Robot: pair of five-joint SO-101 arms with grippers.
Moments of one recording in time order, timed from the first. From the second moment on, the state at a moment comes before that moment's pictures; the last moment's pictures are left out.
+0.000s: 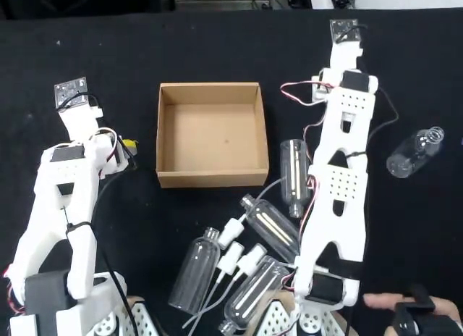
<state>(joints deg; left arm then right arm) -13.5 -19.1 44.7 41.0 4.5 13.0 80.3 -87.7 74.3 12.0</state>
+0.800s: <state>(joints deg) -13.5 -19.1 44.7 41.0 4.5 17.2 78.5 -92.1 90.1 12.2</state>
